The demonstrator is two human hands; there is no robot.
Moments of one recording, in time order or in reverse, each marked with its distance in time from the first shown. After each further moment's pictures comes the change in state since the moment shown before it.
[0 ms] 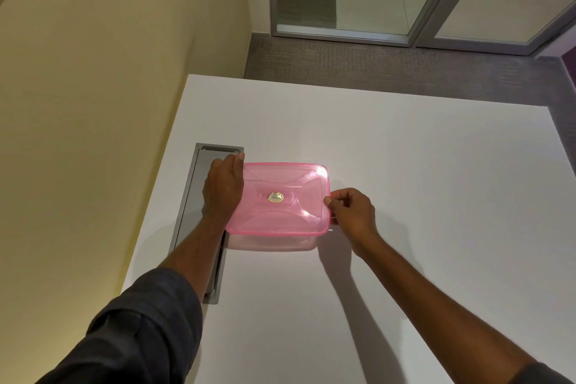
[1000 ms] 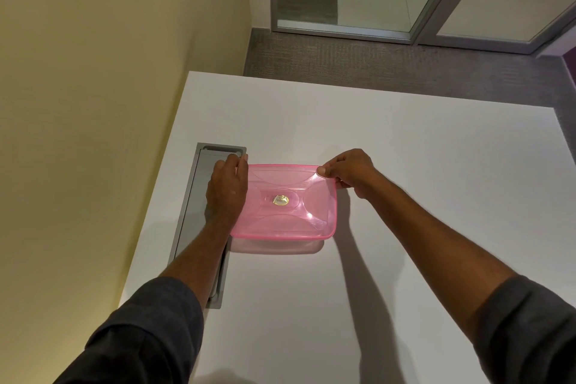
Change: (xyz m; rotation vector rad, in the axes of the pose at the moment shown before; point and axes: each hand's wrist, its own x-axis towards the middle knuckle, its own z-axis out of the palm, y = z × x) left_hand -0.001 -0.008 0.007 -0.039 0.033 -0.006; right_hand 0.078 -0.089 0.008 -0.179 -0.235 0.110
